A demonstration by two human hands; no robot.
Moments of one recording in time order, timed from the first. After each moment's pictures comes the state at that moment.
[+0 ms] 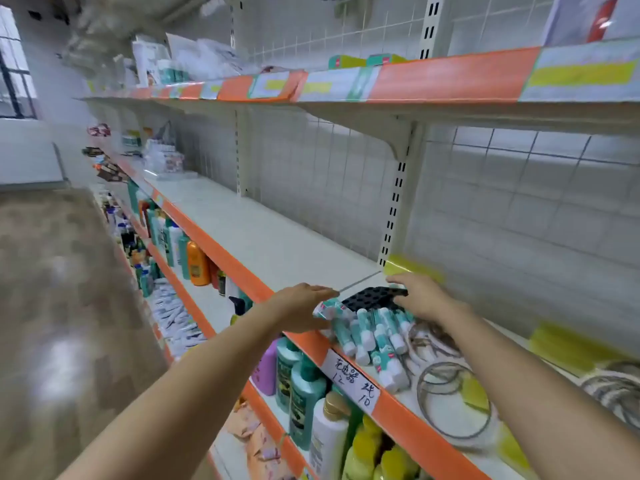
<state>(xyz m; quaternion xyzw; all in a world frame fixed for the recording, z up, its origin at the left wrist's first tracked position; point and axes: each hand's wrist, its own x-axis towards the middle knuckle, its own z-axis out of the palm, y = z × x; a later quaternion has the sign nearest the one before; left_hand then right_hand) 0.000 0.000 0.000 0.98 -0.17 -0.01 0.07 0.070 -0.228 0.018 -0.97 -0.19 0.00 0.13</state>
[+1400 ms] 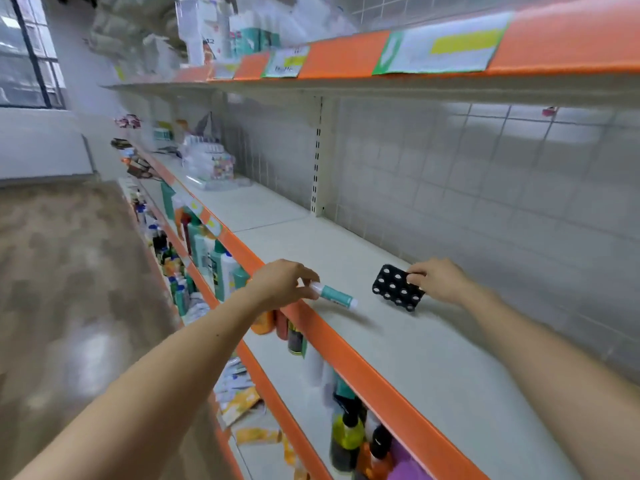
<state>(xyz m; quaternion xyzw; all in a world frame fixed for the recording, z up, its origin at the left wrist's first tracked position) 0.240 0.386 0.010 0.99 -0.06 0.07 0.13 0.331 0.121 0.030 -0.97 -0.20 0.00 0.12</state>
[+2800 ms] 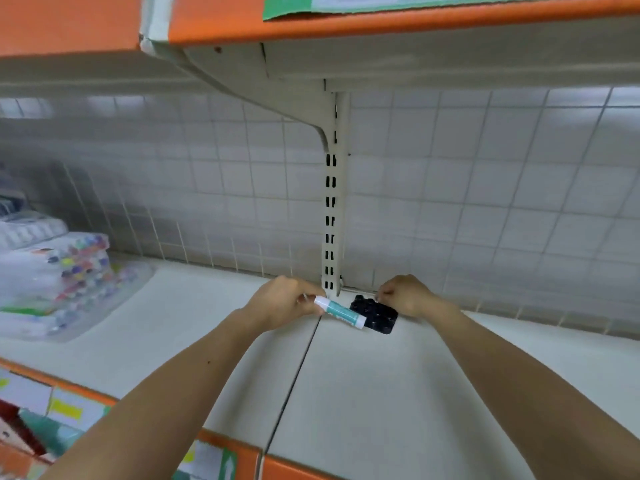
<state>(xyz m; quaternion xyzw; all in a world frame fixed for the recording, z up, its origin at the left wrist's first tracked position) 0.656 0.623 0.006 0.91 -0.39 0.00 0.15 0.619 0.382 -0.011 -0.98 0.08 0.03 0.18</state>
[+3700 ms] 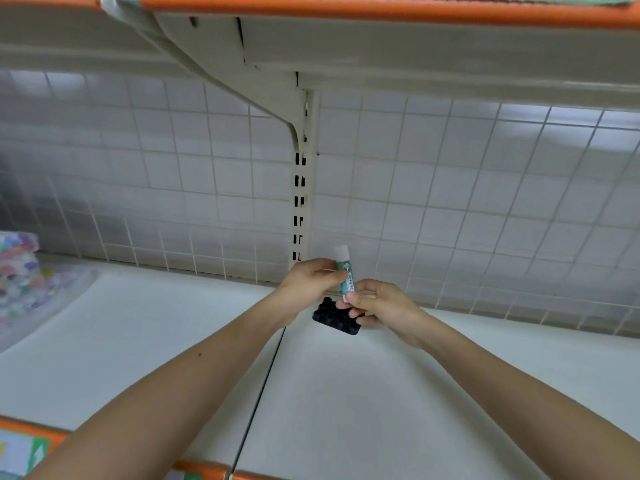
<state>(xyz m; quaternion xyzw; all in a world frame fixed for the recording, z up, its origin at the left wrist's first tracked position) 0.634 0.549 0.018 0.73 -0.27 -0.18 0.60 0.548 0.414 0.012 -0.79 0.09 -0.01 0.60</state>
